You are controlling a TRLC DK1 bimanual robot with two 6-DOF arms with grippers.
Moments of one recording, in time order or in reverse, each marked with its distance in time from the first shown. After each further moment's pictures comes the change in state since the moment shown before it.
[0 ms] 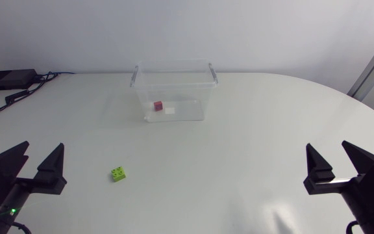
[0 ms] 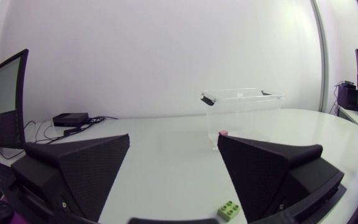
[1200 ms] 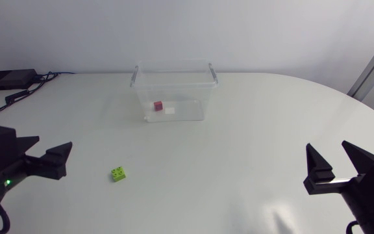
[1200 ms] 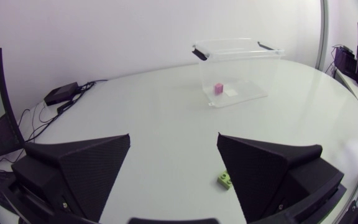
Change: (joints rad) left arm -0.014 0.509 0.342 -0.244 0.010 0.107; right arm 0.000 0.000 0.000 0.000 0.000 0.000
